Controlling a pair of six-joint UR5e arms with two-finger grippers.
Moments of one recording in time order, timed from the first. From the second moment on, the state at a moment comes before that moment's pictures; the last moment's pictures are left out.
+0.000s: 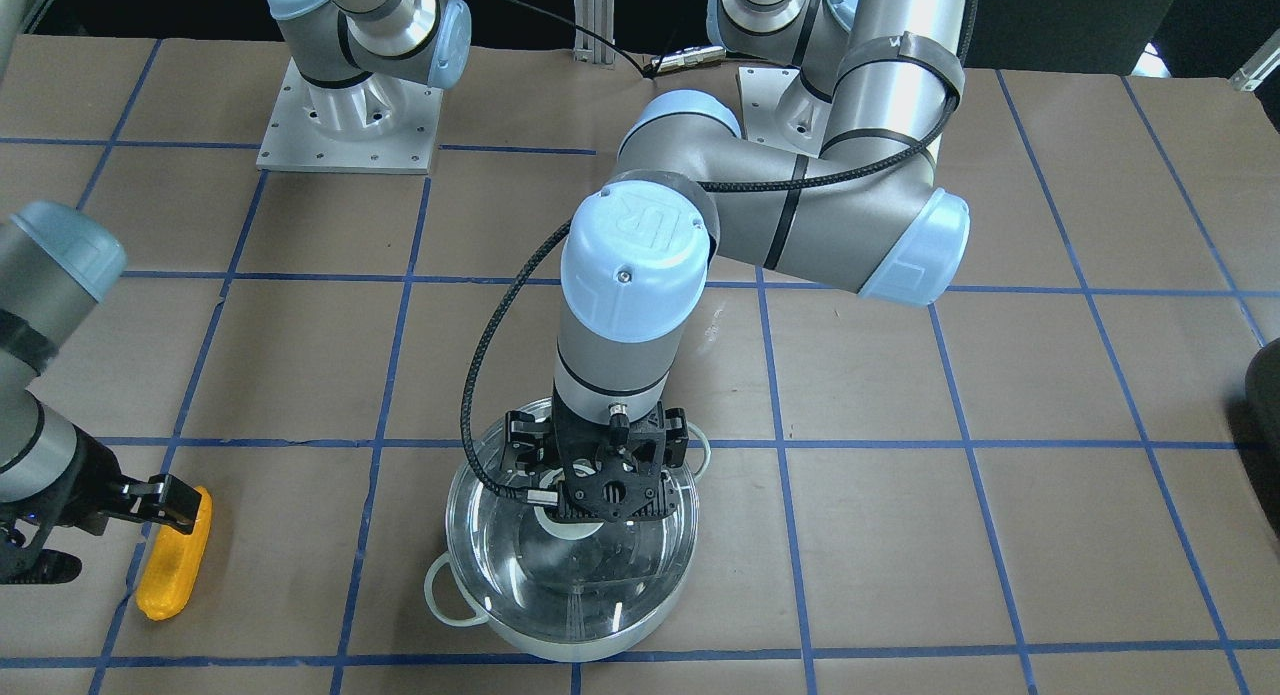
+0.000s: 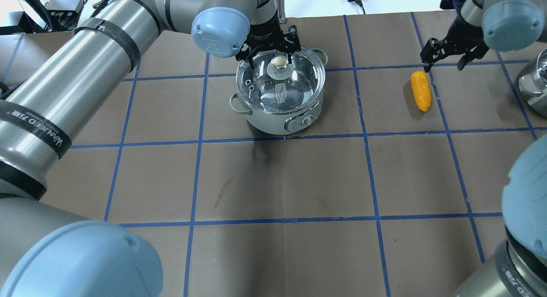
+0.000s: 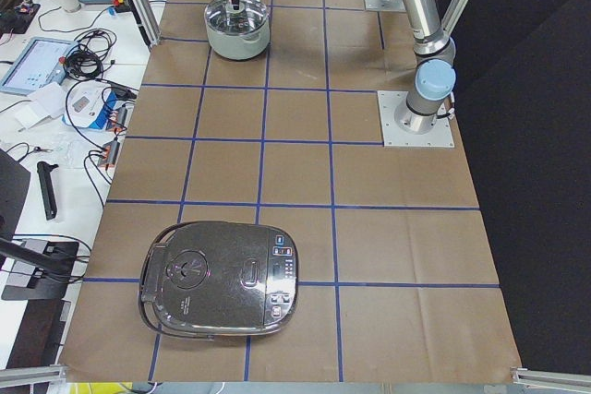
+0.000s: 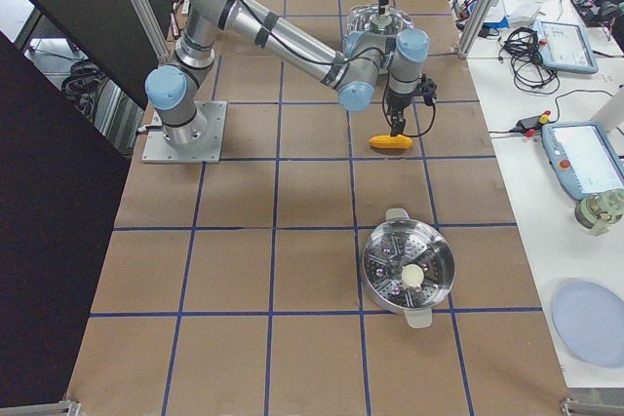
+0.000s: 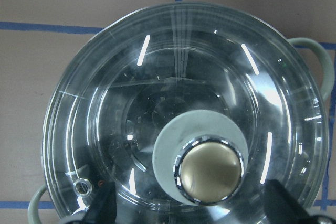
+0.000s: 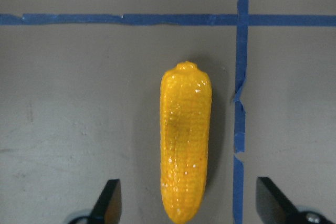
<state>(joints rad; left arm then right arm) -1.88 -2.16 -1.17 -1.28 1.51 -0.38 1.28 -1.04 1.56 -2.15 -1.55 -0.30</state>
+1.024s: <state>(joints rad) -1.89 -2.19 -1.17 -1.23 1.51 -0.39 1.28 -1.01 1.55 -2.16 -1.55 -0.29</state>
